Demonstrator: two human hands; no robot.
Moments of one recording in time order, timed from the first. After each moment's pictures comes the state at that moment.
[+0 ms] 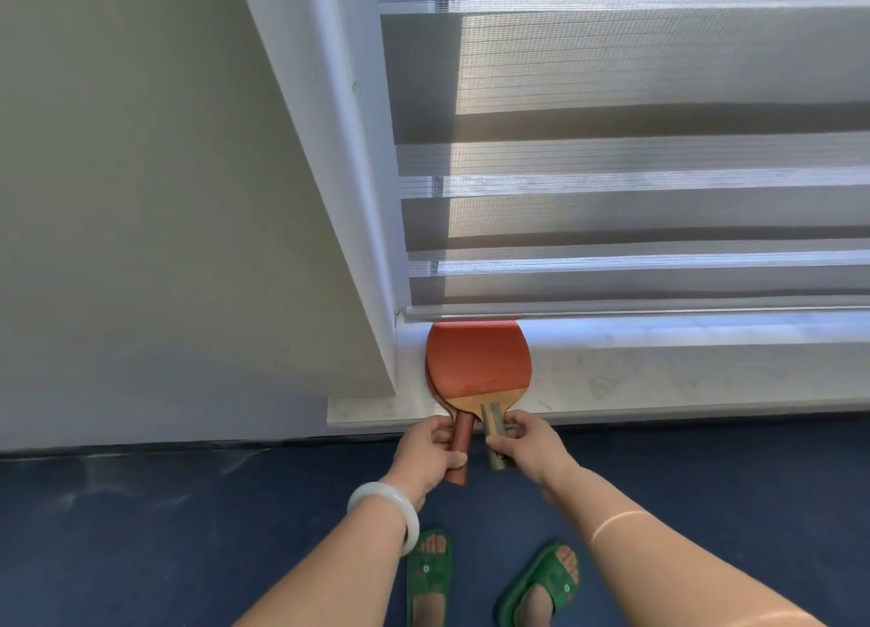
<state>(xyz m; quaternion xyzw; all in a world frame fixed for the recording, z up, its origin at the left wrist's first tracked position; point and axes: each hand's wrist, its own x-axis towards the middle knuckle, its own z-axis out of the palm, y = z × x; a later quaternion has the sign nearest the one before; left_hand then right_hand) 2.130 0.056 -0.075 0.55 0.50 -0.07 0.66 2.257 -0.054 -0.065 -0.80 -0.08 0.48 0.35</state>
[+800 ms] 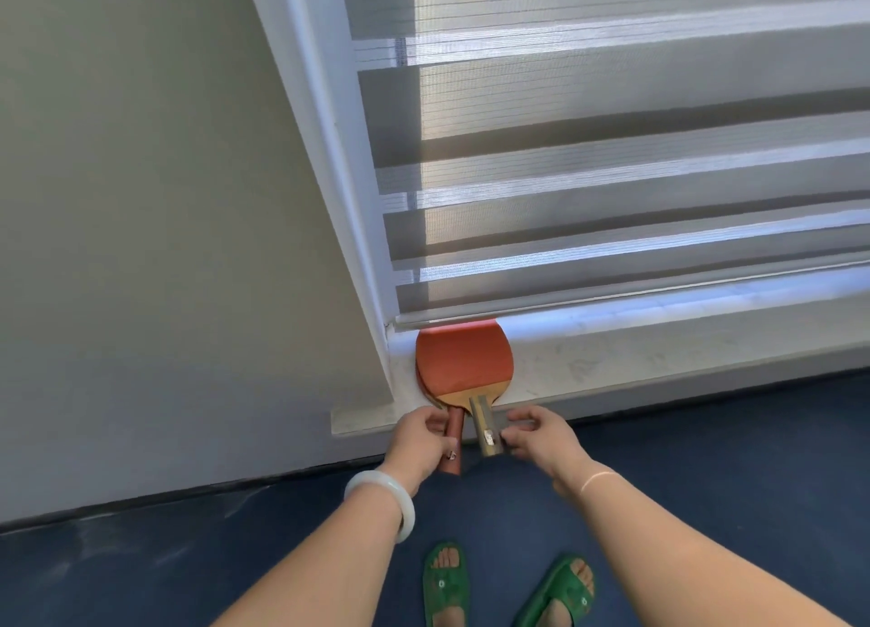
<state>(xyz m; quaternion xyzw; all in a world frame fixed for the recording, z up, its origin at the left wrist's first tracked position) 2.125 0.067 -0.038 0.65 0.46 -0.07 0.60 2.242 -0.078 -0.028 -0.80 0.01 0.44 0.41</state>
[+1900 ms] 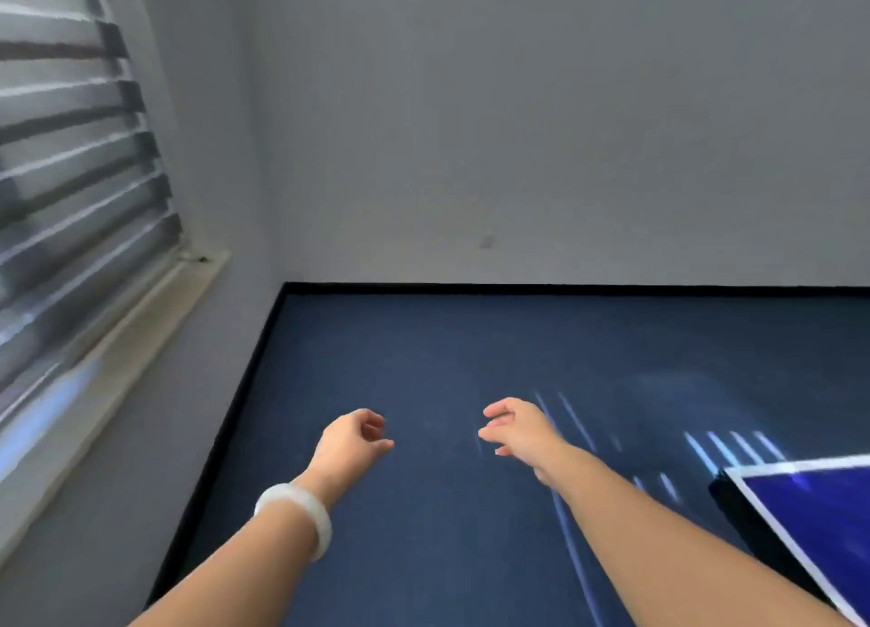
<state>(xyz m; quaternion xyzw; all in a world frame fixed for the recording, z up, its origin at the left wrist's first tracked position) 2.193 -0.569 0.173 0.83 -0.28 -0.25 0.40 2.024 -0.750 0.196 -0.72 0.46 -0.07 0.51</state>
